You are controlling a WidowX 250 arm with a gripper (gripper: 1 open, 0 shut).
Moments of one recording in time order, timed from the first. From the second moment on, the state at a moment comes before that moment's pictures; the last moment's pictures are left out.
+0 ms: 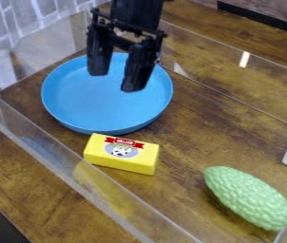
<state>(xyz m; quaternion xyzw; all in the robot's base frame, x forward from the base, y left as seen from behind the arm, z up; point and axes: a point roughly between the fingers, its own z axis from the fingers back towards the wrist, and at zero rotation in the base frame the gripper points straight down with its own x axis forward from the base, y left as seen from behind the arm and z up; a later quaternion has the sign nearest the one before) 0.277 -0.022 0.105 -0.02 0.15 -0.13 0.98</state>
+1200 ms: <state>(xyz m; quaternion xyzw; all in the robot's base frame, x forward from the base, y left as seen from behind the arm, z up) 0.259 -0.039 0.048 0.01 0.11 -0.34 0.93</state>
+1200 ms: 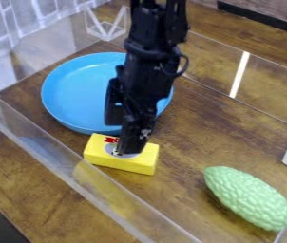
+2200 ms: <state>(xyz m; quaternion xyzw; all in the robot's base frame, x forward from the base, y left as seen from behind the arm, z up) 0.266 -0.037 0.029 0.02 0.10 -0.35 0.93</state>
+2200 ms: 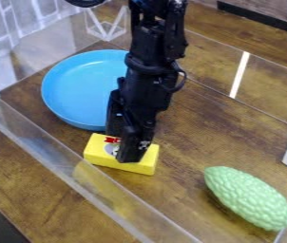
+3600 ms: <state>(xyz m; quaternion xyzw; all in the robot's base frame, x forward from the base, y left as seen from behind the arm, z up) 0.273 -0.035 0.021 0.02 0.10 -0.35 0.93</state>
